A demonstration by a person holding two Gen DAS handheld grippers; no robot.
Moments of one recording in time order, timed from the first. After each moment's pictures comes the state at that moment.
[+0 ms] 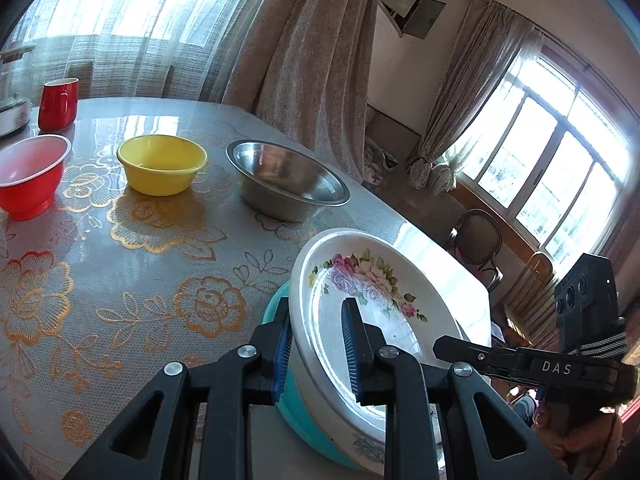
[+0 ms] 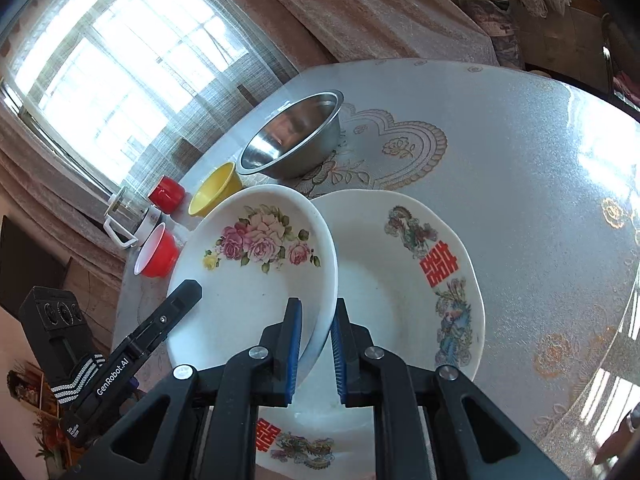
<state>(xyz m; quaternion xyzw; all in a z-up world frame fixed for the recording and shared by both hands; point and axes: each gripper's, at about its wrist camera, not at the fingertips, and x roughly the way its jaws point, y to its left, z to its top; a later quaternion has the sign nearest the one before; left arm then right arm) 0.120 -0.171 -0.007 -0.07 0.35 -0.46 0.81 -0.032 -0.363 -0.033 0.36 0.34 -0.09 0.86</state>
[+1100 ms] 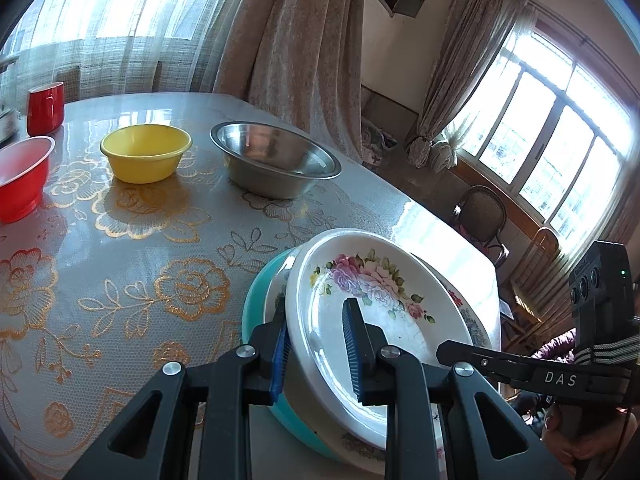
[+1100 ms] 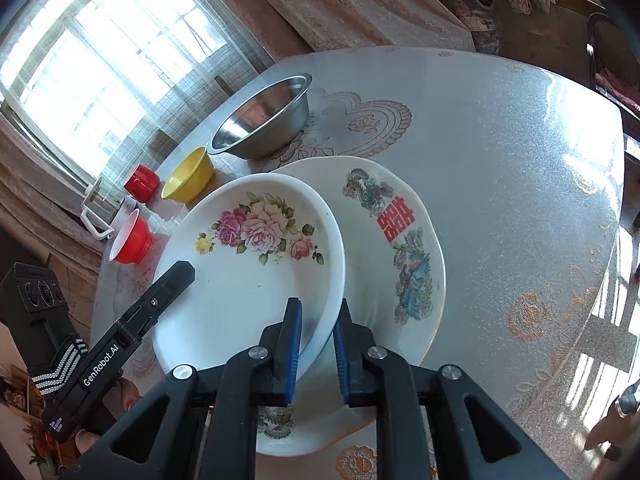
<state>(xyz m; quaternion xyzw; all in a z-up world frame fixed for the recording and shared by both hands) 0.107 -0.188 -0.018 -0.03 0.36 -0.46 0.81 -0.040 -0.355 -0.045 0.34 0.37 -0.13 0.85</state>
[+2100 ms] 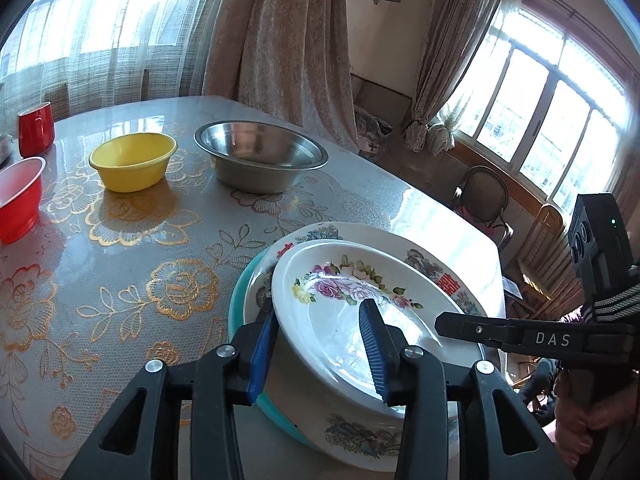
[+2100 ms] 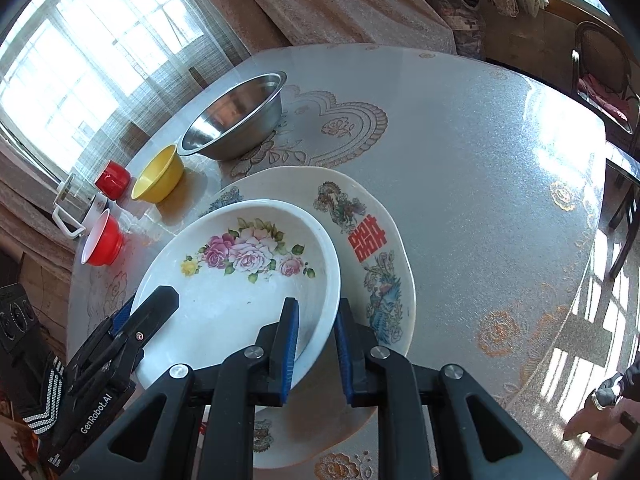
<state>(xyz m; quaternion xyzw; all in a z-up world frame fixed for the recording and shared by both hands) 0.095 -0.195 -0.015 0.01 0.36 -0.47 0.81 -0.032 -0.363 -0.039 0.32 0.41 -0.17 0.84</state>
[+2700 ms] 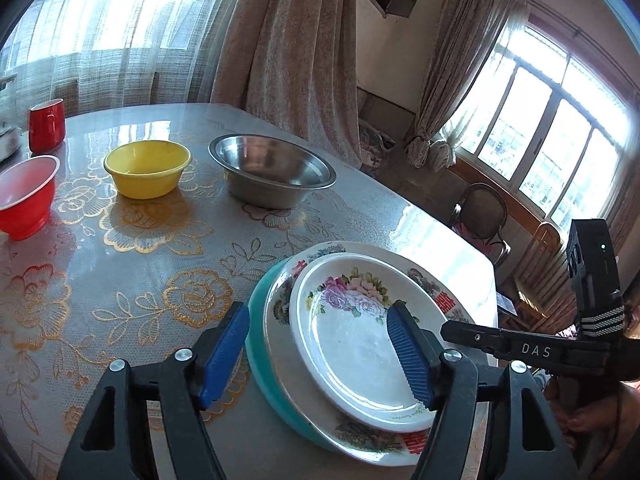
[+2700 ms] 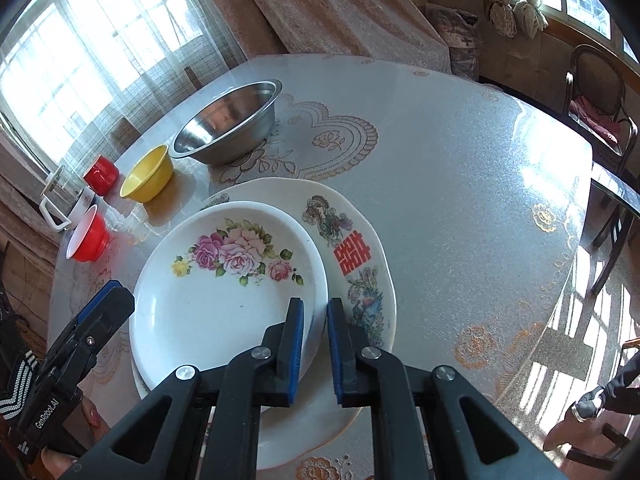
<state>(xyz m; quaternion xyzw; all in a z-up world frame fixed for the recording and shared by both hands) 0.099 -0.178 -0.004 -0.02 0.35 -0.46 0.82 -0.034 -0.360 -0.030 0.28 0.41 -0.20 0.85</state>
